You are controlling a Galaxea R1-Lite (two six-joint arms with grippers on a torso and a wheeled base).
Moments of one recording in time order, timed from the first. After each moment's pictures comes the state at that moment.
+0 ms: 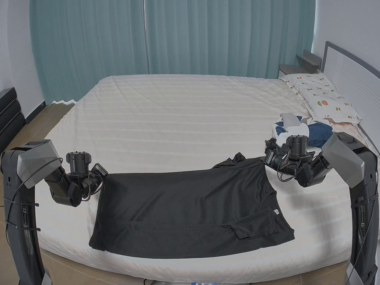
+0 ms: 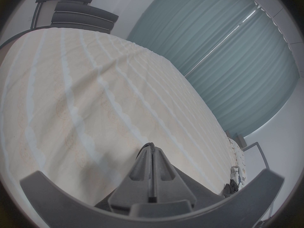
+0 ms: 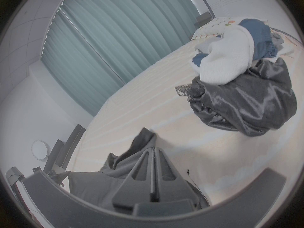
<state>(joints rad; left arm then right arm) 0.04 2.41 -0.98 -0.92 0.01 -0.84 0.11 2.52 -1.36 -0.75 0.22 0.54</state>
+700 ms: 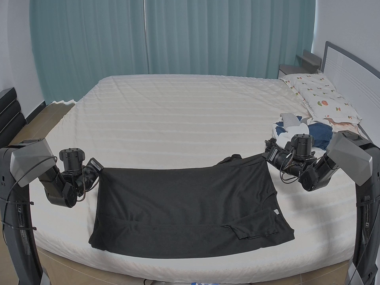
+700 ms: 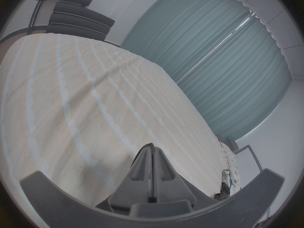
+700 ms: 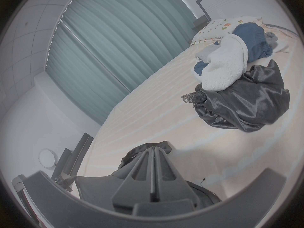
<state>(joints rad) 0.05 2.36 -0.91 -1.03 -0.02 -0.84 0.12 2.44 -1.20 -0.91 0.21 0.64</state>
